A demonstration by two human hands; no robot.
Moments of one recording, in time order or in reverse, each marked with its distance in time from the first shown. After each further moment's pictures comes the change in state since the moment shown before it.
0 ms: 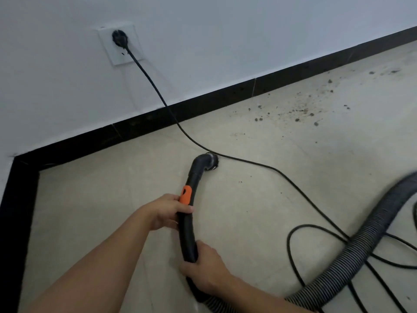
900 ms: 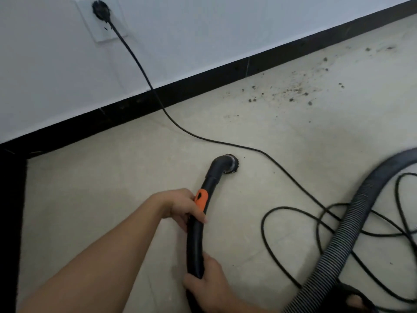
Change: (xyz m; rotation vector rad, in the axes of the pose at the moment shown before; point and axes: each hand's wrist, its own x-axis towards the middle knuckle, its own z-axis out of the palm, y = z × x) left_hand -0.005 0.005 0.046 0.388 -0.248 -0.077; right_hand -0.047 0.050 0.039 0.437 0.084 0.009
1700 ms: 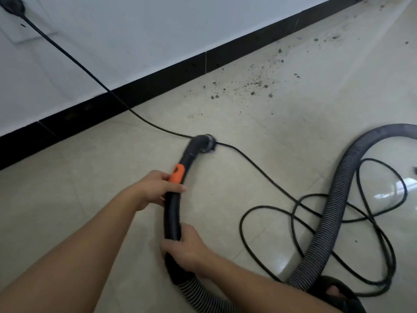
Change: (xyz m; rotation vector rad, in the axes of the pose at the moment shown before) left_hand 0.028 0.044 -0.018 -0.103 0.226 0.179; right_hand 0.062 -0.050 -0.032 0.128 0.030 0.067
